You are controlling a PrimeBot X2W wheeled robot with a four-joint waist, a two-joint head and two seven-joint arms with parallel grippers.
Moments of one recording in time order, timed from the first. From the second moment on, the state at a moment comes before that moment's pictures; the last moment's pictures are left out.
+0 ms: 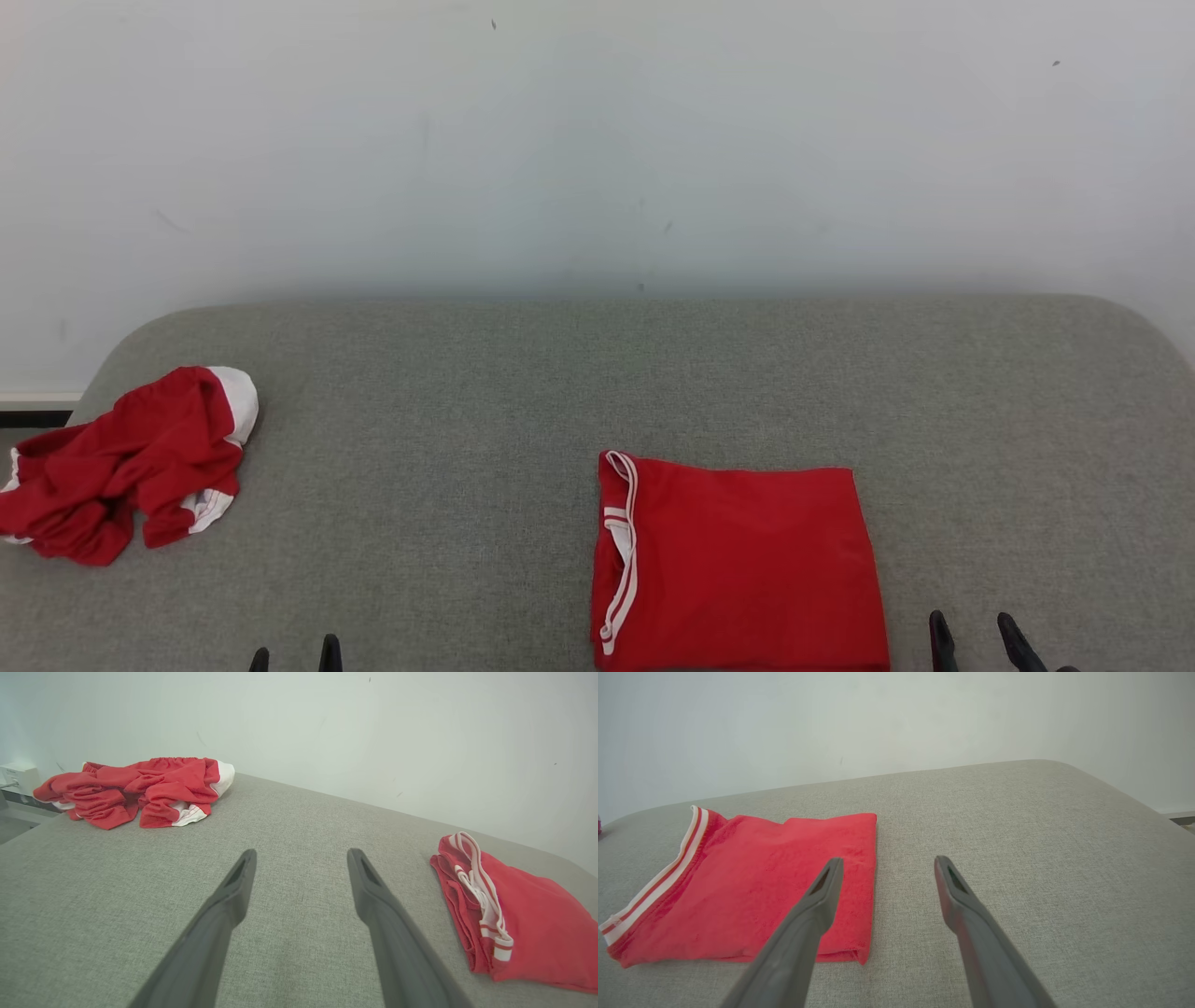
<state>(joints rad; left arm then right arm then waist) 0.14 0.05 0.04 0.22 -0.29 -0.12 -0.26 0.13 -0.07 -0.05 0.28 0.18 0.13 -0.19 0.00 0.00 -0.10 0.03</state>
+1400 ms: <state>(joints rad) 0.13 0.05 -0.03 0.23 -0.31 -0.13 -0.26 -0.09 -0.10 -0.08 0.25 0.24 0.13 0.15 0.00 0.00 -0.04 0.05</state>
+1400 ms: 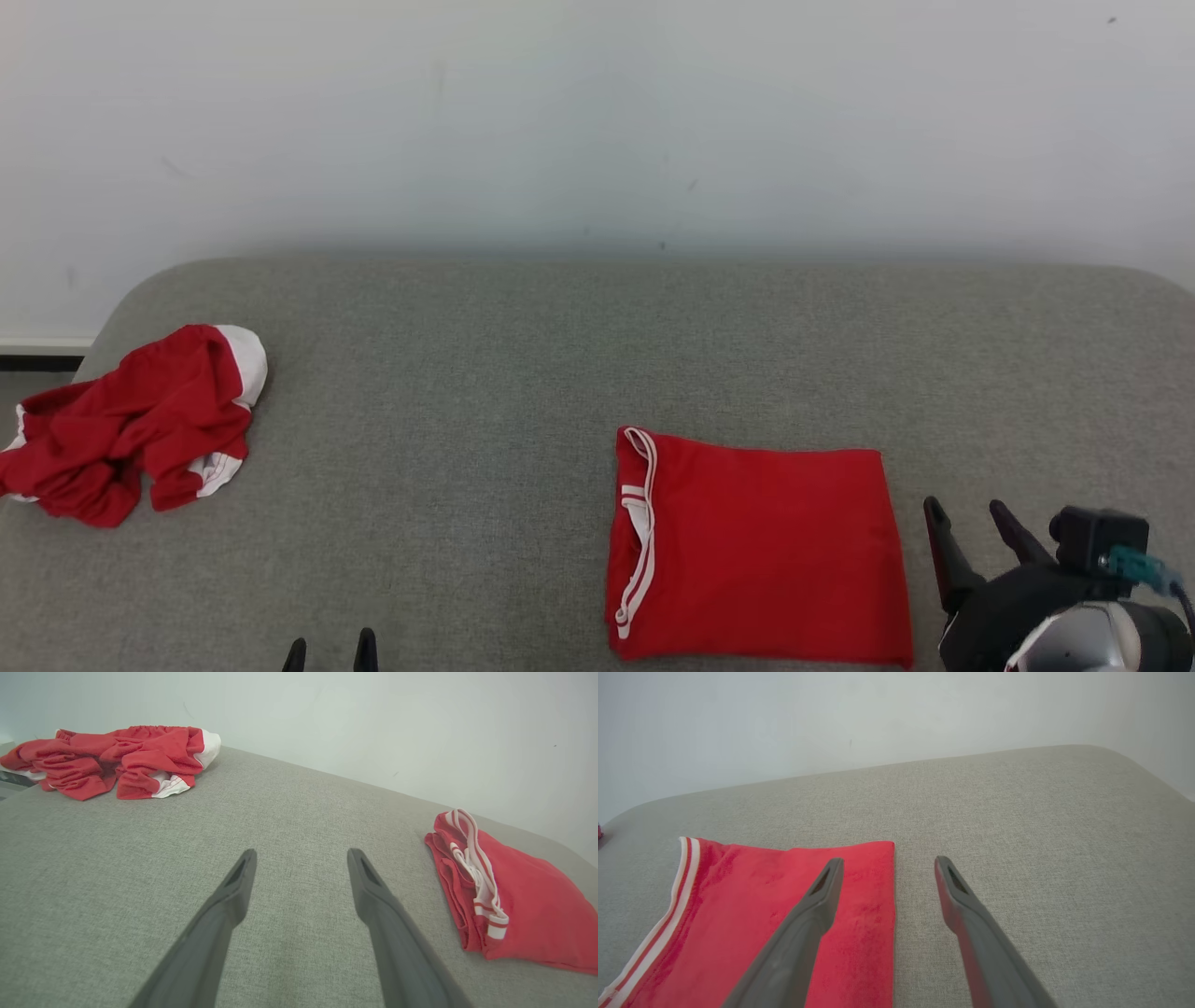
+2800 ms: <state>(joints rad) 0.01 0.05 -0.06 0.14 -0.31 -0.13 -0.26 -0.45 -0.40 0.18 0.31 0.21 0.13 0.74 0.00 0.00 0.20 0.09</state>
